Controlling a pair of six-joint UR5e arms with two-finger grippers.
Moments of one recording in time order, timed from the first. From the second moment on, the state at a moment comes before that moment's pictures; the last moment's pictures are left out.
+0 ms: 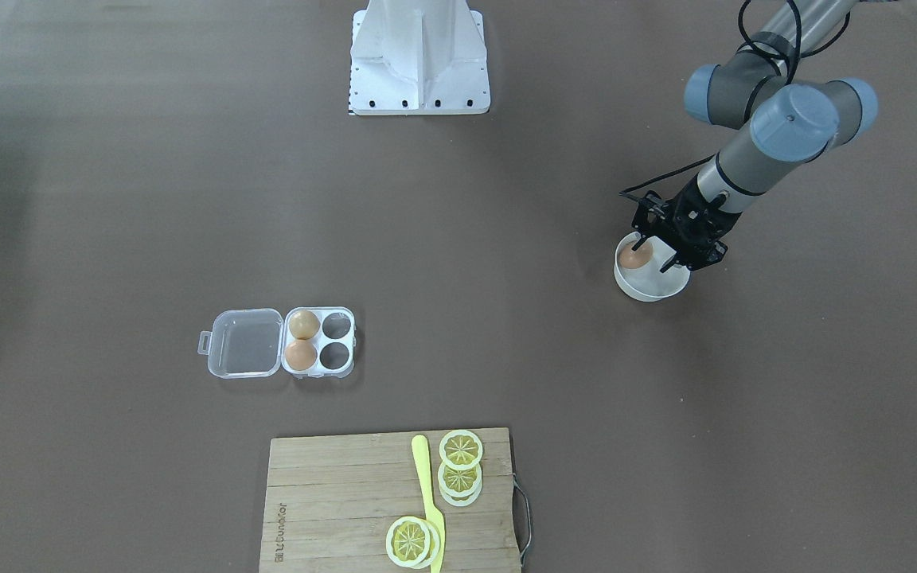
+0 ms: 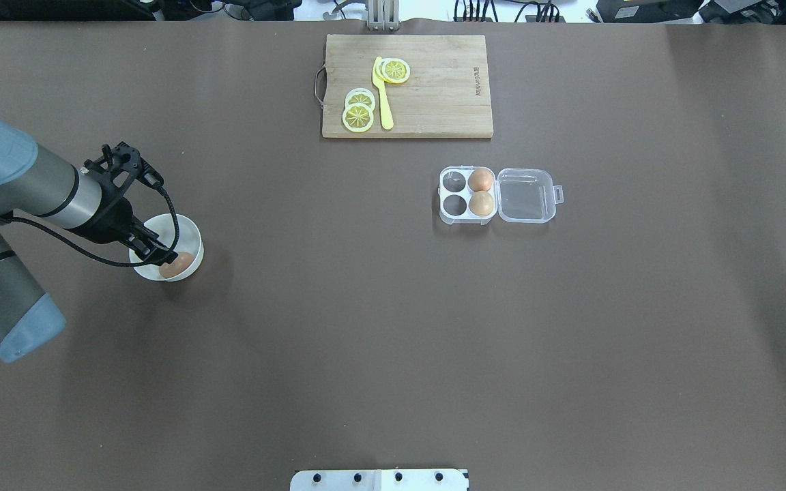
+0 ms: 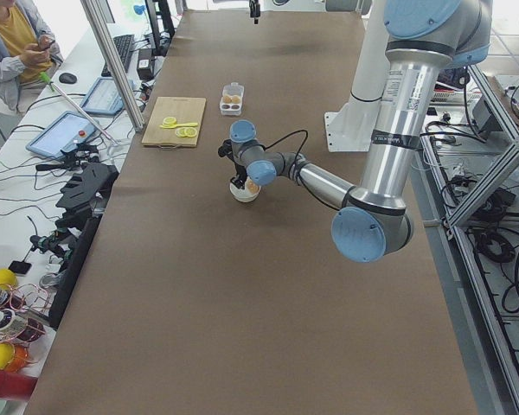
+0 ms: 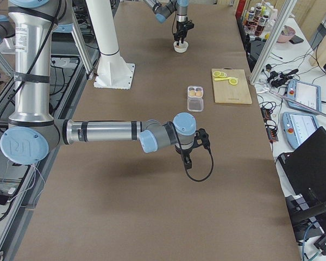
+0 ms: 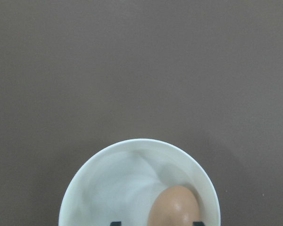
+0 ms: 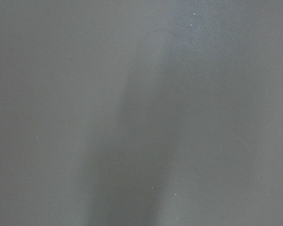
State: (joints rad) left arm -0.78 -1.79 -1.70 -2.05 -2.17 -0.34; right arm 1.38 -1.66 1.69 -1.26 2.39 0.08
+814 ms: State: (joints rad) left arm -0.76 -1.80 -1.67 -2.05 -2.17 -0.34; right arm 1.38 -1.66 1.68 -1.26 2.39 0.08
